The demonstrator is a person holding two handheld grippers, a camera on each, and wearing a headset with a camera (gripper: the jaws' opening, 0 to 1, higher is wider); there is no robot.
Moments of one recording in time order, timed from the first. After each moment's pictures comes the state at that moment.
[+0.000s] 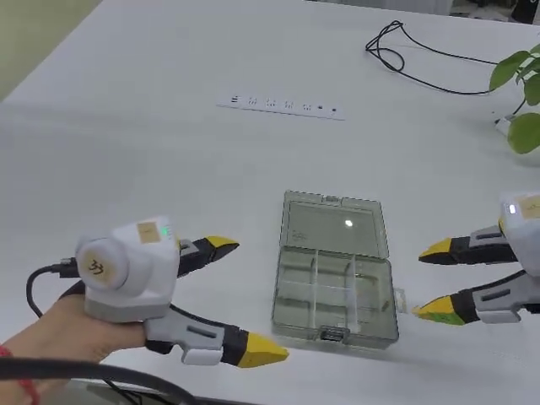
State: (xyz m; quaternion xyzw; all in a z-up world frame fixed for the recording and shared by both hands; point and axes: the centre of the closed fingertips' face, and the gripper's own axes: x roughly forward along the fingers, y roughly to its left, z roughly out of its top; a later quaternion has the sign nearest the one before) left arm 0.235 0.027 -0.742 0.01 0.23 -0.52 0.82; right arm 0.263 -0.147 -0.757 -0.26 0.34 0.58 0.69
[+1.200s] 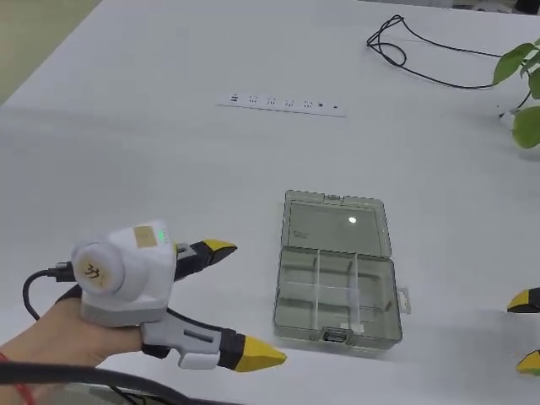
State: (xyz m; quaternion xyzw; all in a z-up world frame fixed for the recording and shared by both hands) left arm 0.235 0.030 -0.748 0.01 0.24 -0.52 0.82; right arm 0.246 -0.286 -0.845 -0.40 0.47 0.52 0.59
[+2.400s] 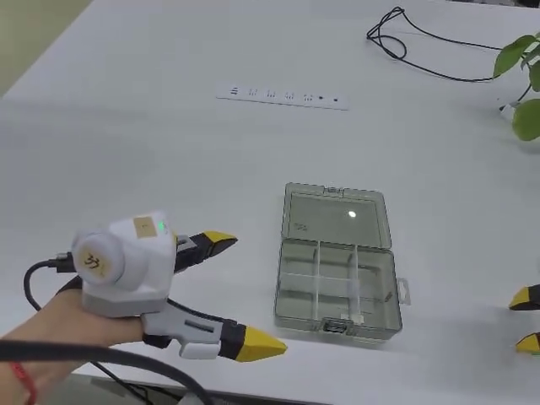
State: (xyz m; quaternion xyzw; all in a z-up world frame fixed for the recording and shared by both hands) left arm 0.232 0.030 -0.746 0.01 0.24 -0.52 0.82; right arm 0.251 -0.292 -0.844 -0.43 0.45 0.51 0.59
